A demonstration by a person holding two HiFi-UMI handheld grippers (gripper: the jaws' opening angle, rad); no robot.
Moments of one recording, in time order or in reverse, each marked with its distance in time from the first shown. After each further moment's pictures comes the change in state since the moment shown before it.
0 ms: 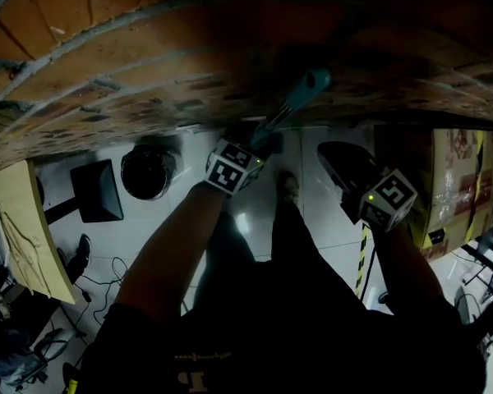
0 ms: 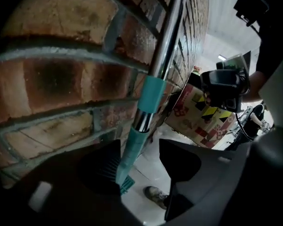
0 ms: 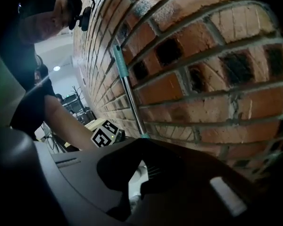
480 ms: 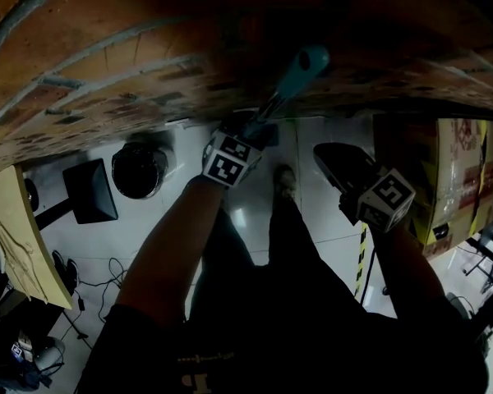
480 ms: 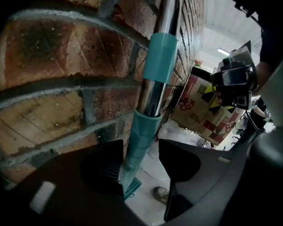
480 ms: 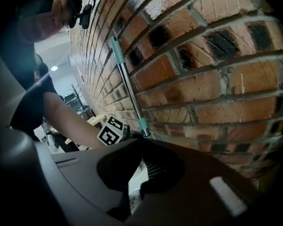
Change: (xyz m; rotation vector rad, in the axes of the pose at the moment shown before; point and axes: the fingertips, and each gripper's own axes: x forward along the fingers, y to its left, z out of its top) left arm 0.032 0.010 -0.017 0.042 -0.002 0.050; right arm -0.001 -0.013 -0.046 0.013 0.039 0.006
